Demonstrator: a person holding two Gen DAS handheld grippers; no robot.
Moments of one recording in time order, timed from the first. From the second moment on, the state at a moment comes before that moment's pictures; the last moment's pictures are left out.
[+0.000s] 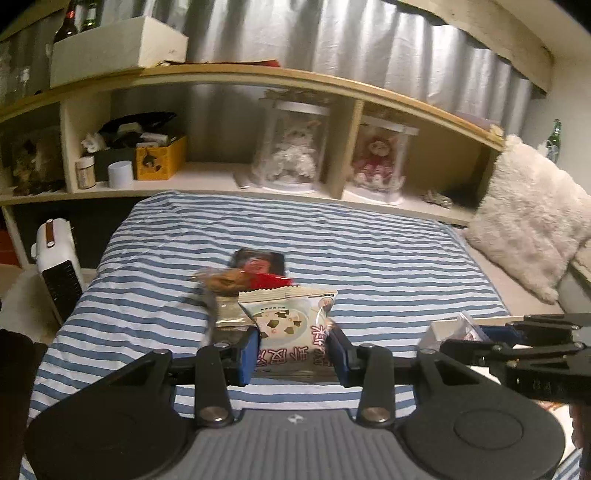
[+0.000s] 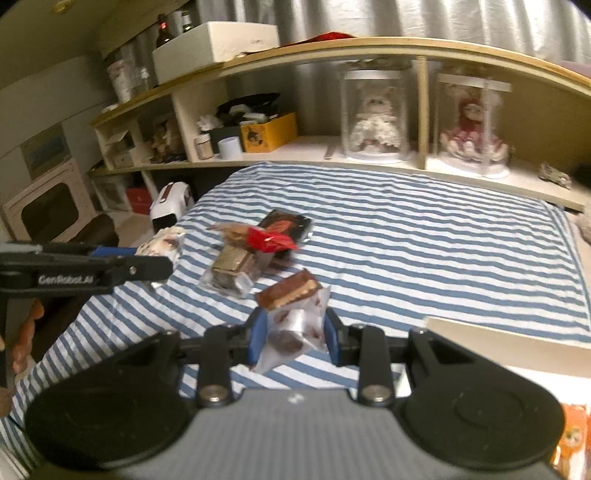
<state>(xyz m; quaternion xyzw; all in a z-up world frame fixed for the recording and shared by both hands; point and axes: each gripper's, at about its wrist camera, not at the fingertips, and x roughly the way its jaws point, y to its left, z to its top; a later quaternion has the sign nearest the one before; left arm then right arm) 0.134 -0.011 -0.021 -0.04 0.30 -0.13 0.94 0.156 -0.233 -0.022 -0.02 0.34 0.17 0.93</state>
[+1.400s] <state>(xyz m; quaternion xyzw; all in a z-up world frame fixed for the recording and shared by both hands) 0.171 -0.219 -0.065 -0.05 0.37 -0.24 0.89 0.141 -0.402 -0.058 0.12 0.36 0.01 0.92</state>
